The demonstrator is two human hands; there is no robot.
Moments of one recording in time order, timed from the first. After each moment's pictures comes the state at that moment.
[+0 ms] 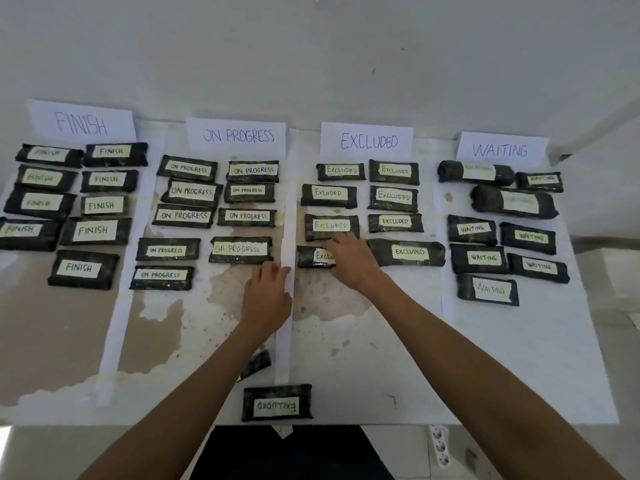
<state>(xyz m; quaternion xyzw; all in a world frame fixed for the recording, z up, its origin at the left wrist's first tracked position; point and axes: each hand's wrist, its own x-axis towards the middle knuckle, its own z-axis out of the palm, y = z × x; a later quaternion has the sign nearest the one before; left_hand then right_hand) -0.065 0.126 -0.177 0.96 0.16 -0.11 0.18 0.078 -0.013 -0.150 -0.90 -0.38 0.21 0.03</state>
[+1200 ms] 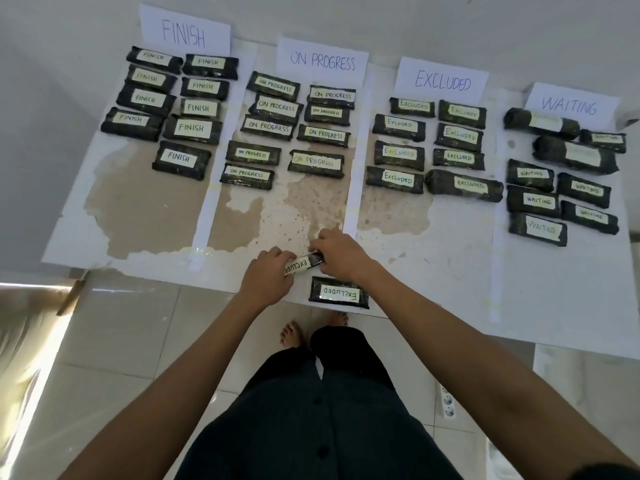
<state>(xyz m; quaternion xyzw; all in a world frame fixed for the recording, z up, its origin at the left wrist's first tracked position) -0.256 0.166 -0.157 0.93 0.20 -0.16 0.25 -0.124 0.042 -0.151 -0.83 -0.49 0.27 0.03</state>
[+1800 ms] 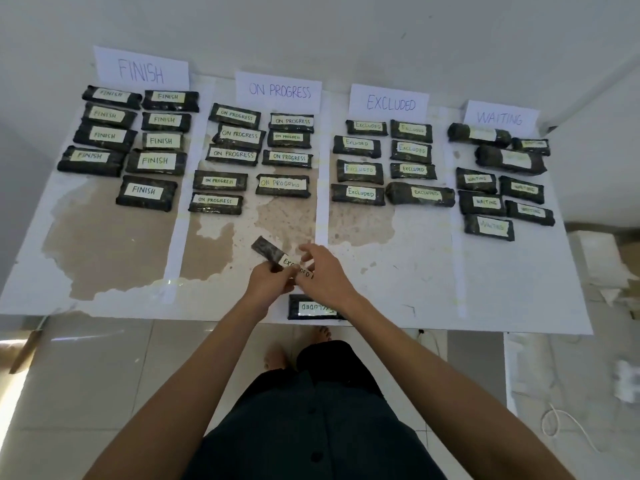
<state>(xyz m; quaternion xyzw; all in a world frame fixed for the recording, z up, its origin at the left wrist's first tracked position) -0.211 0.134 -0.132 0.58 0.43 -0.10 0.69 -0.152 0.018 -0.115 -0.86 -0.21 0.30 0.36</state>
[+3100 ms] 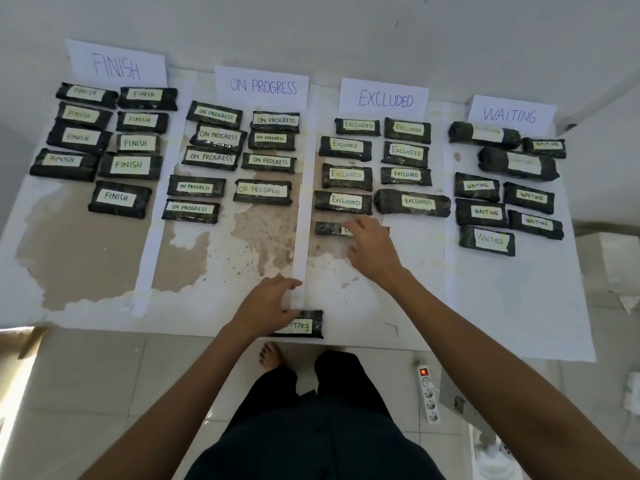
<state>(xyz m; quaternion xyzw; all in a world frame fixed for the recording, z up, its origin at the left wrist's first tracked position) -0.199 0.107 -0.147 0.90 0.12 -0.21 0.35 -0.022 -0.059 -0.135 -0.92 -0.34 0.11 0.15</state>
